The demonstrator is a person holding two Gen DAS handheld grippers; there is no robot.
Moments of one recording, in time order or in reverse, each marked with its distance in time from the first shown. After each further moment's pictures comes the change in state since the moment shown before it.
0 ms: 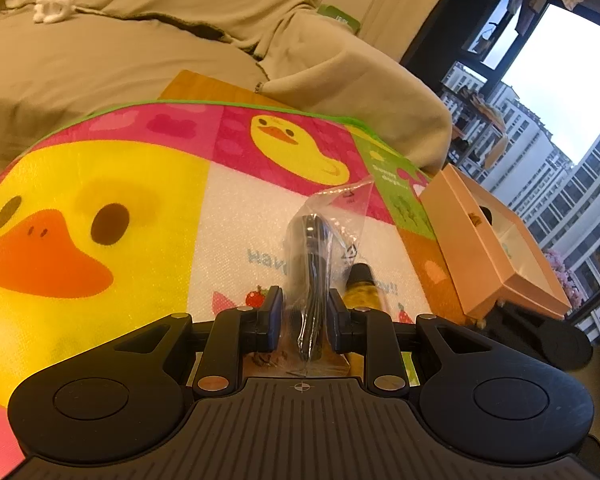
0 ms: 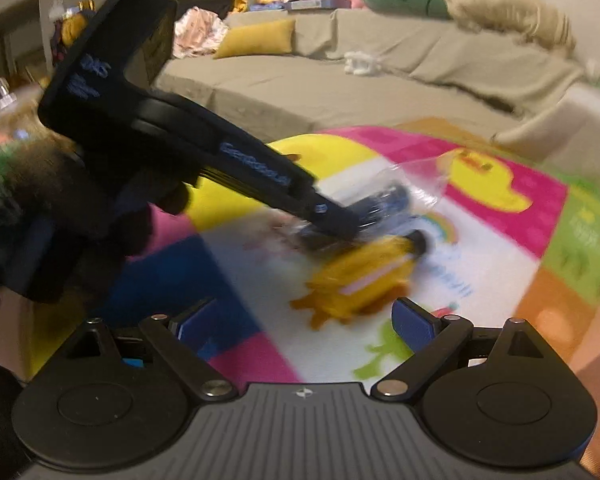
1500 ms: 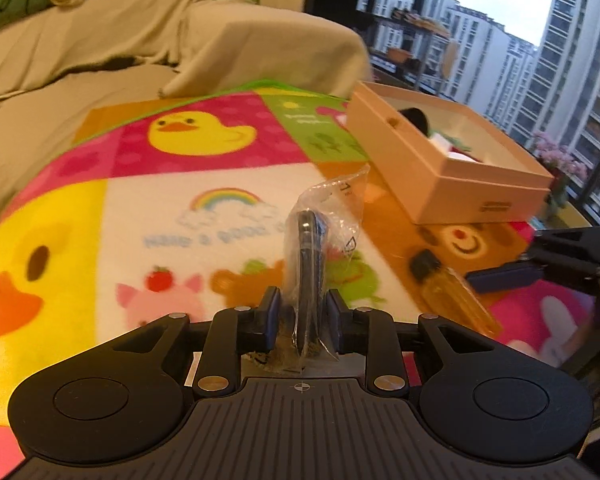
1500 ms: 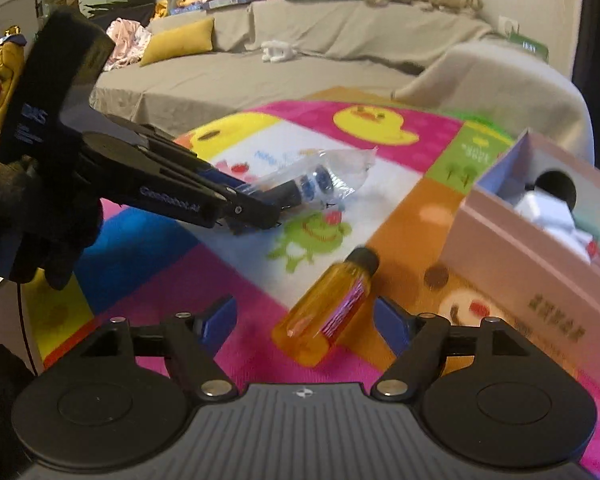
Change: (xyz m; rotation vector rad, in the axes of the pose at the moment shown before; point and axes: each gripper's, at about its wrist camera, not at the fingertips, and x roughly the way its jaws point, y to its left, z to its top) left arm 0.013 -0.078 -0.031 0.394 0.089 0.019; right arm -0.071 -0.022 -0.048 0.195 0.049 -0.135
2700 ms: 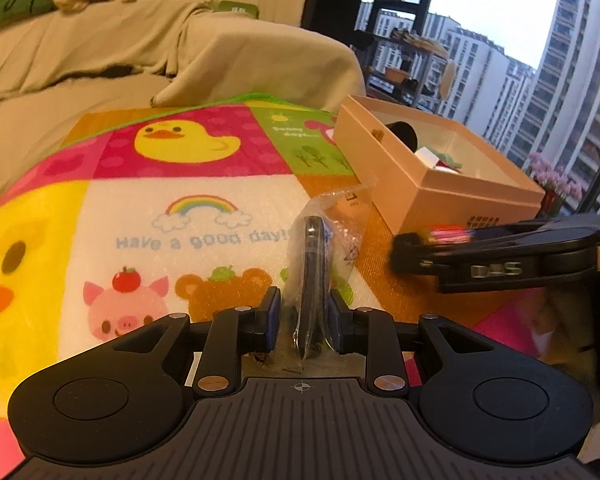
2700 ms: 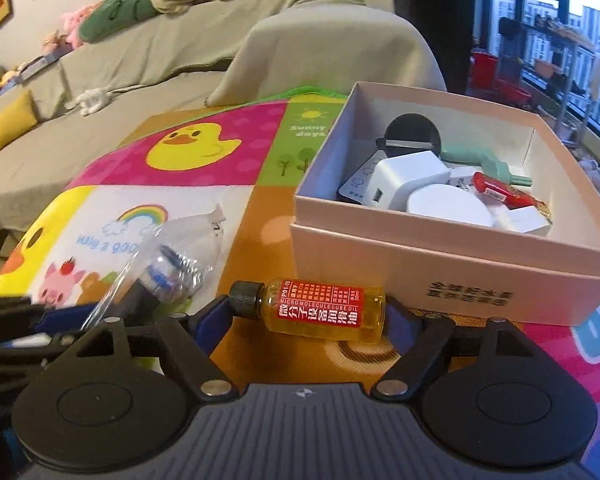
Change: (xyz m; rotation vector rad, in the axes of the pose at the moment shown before) left arm 0.007 -0.019 -0.005 -0.021 -0.066 0.006; right arm 0.027 -0.047 0.022 0.432 -0.013 -0.355
